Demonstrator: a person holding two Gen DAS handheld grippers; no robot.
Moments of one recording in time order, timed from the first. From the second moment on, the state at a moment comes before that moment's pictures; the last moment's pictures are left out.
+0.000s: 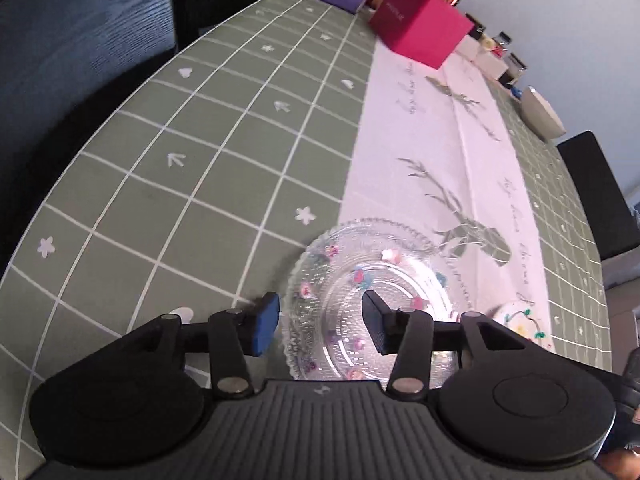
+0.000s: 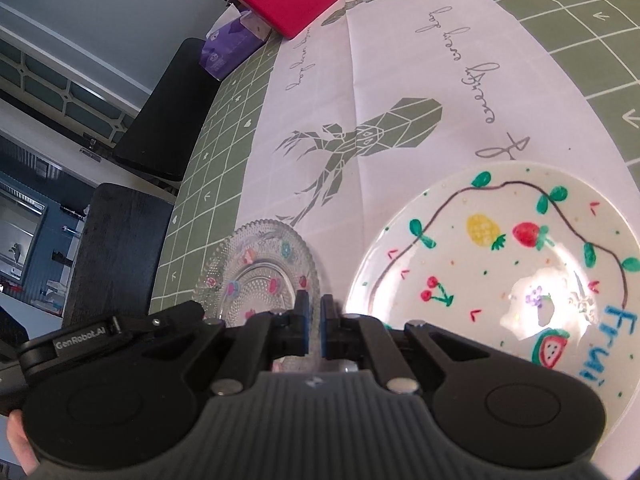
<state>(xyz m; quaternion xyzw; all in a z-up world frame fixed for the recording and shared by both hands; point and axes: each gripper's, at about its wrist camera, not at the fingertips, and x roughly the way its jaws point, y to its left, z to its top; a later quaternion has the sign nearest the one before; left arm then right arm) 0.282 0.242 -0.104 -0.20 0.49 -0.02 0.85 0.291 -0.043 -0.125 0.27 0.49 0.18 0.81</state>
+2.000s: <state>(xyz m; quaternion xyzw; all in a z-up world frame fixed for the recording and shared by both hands) 0.133 0.087 -0.015 -0.16 0.53 -0.26 0.79 0.031 -0.233 -0.028 0.41 0.39 0.04 0.83</state>
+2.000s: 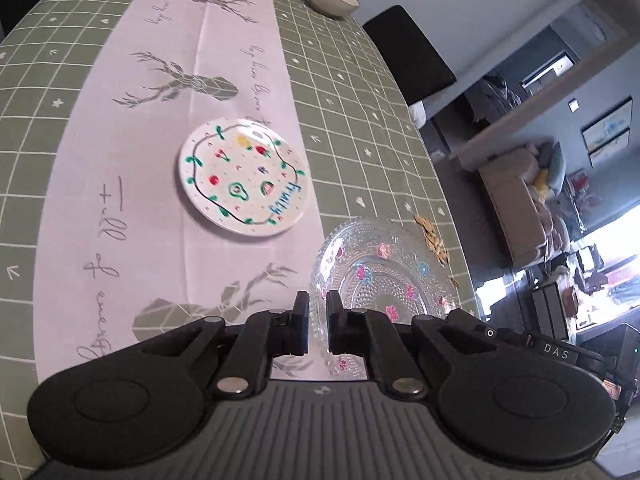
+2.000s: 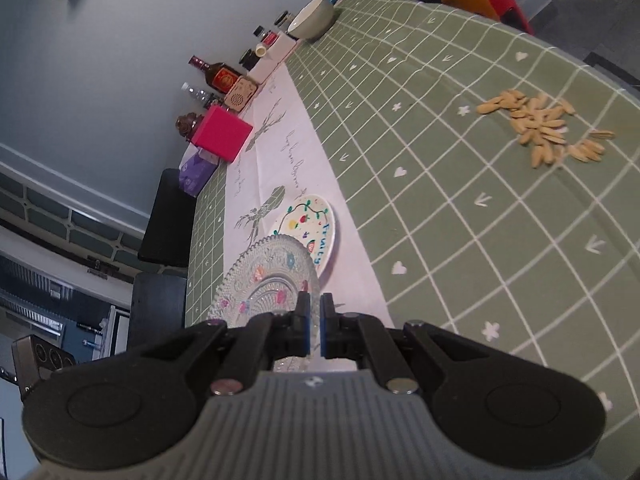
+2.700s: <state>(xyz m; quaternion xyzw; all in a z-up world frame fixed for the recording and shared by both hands) 0.034 -0.008 -0.052 0.04 0.56 -0.30 0.77 -0.130 -0.262 -0.067 0.42 0.37 -0.06 0.83</state>
